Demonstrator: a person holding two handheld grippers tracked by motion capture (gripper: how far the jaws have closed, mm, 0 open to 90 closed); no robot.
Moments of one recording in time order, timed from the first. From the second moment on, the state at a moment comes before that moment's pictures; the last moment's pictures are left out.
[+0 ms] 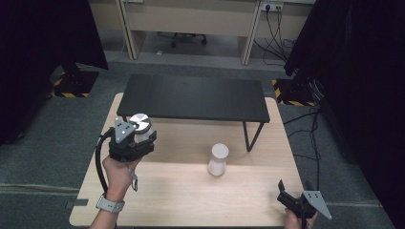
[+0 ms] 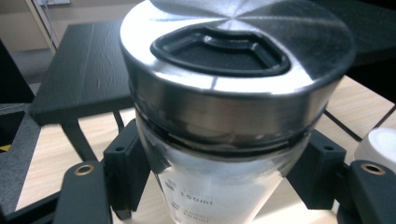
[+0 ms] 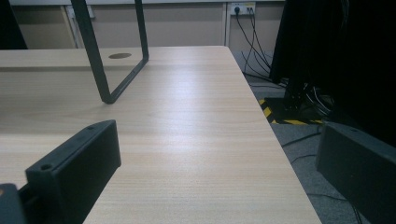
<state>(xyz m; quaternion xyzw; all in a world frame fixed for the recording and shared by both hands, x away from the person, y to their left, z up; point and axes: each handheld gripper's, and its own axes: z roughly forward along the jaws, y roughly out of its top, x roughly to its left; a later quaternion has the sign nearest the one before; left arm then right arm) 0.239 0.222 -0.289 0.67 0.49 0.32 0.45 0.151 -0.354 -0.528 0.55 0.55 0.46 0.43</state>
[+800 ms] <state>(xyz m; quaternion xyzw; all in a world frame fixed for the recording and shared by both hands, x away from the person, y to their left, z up) 0.302 0.213 -0.257 0.67 0.49 0.33 0.45 0.154 -0.351 -0.525 0.55 0.56 0.44 0.43</state>
